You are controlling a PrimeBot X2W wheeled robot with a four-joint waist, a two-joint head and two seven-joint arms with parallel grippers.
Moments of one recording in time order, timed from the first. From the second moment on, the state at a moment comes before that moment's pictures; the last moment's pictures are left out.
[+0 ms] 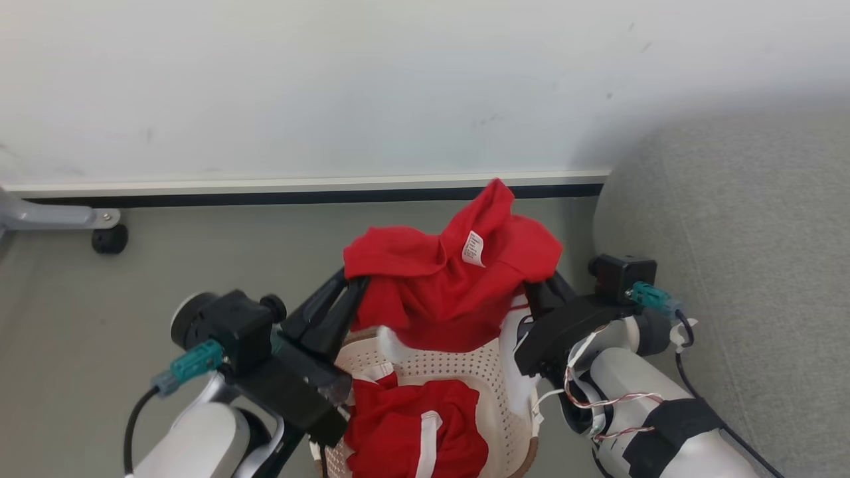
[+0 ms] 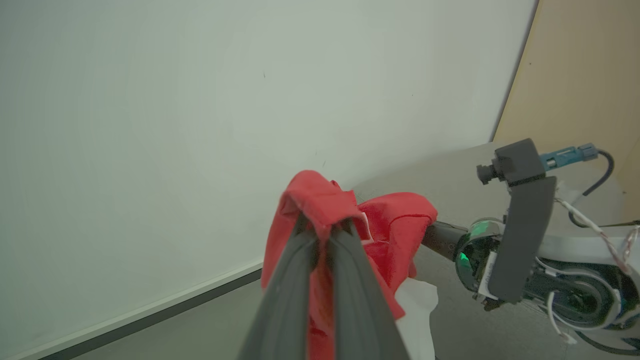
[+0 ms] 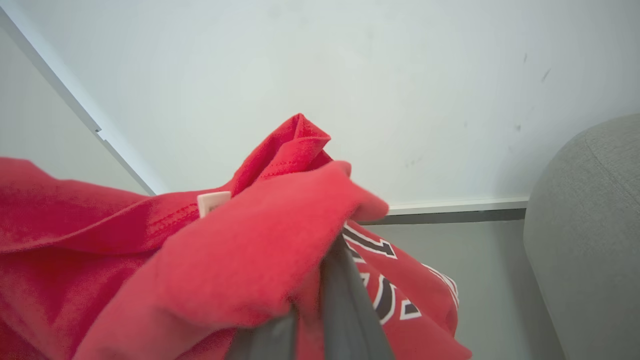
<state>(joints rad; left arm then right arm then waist) -0.43 0.36 -0.61 0.01 -0.64 -0.07 -0.12 -0.66 -0.06 0.73 0.69 0.78 -0.07 -0.25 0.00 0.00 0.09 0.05</state>
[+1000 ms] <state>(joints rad) -0.28 0.46 -0.64 -0.02 -0.62 -0.07 -0.16 -0.43 -0.14 0.42 0.18 0.57 -0.11 -0.25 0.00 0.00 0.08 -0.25</state>
